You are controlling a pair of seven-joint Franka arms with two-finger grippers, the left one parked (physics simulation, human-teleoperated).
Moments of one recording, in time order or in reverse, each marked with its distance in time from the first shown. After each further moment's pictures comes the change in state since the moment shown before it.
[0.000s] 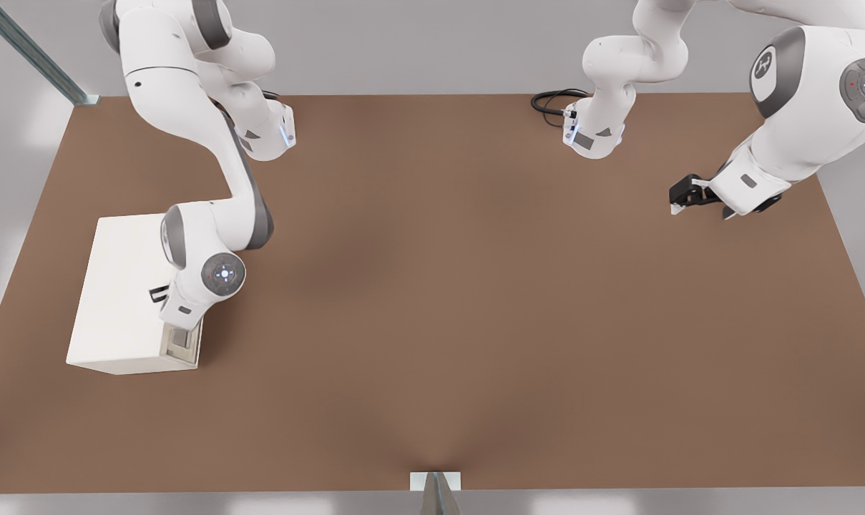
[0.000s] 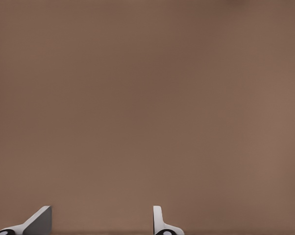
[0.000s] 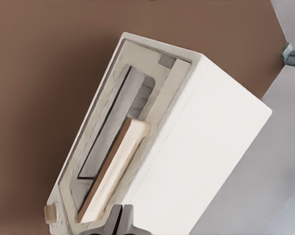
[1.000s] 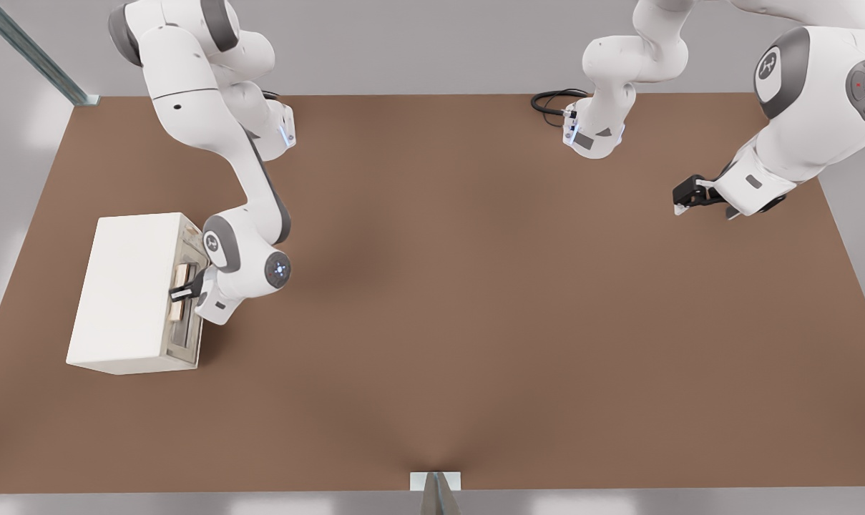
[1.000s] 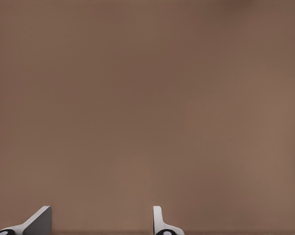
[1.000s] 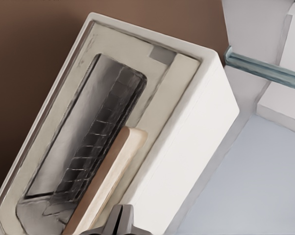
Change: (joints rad) arm 0.054 0.029 -0.003 -0.176 -0.295 0.062 0.239
